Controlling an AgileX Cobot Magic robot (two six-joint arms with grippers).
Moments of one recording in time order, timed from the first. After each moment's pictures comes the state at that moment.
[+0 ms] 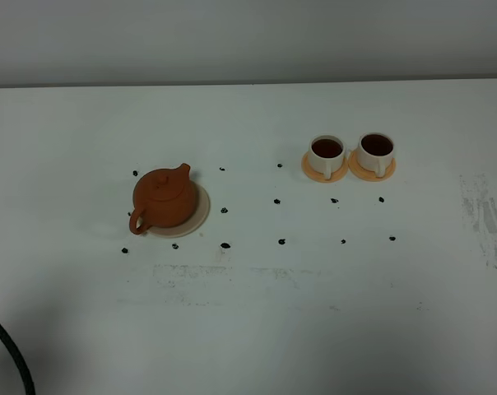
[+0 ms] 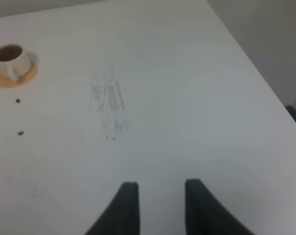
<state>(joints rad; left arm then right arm) 0.07 0.37 -0.50 -0.10 1.02 0.06 -0.33 -0.01 -0.51 0.03 1.11 -0.01</state>
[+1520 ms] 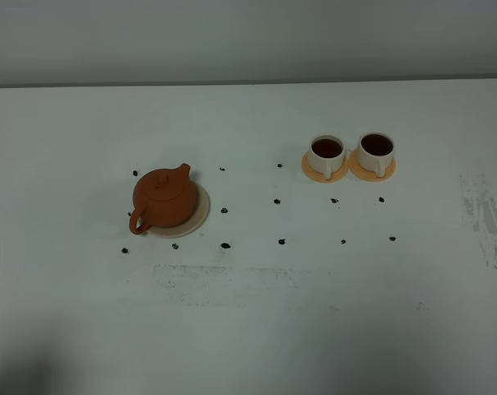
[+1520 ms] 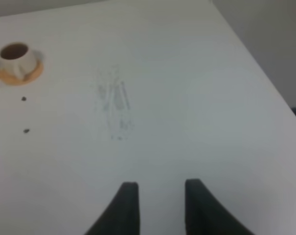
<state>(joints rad) 0.07 0.00 -0.46 -0.10 1.06 0.04 -0.28 -0.01 -0.51 0.03 1.11 -0.01</state>
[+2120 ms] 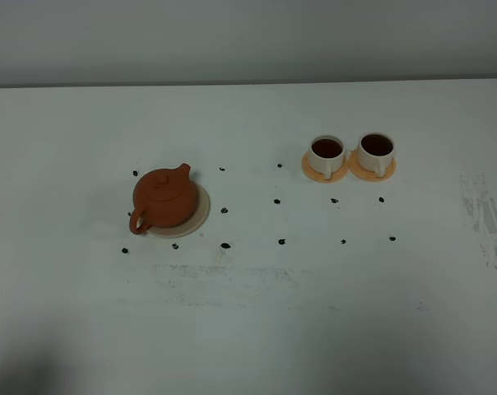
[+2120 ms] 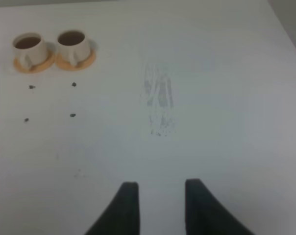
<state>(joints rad) 0.07 0.00 -0.46 -0.10 1.06 0.04 -0.13 -0.01 -0.51 0.03 1.11 -0.01</state>
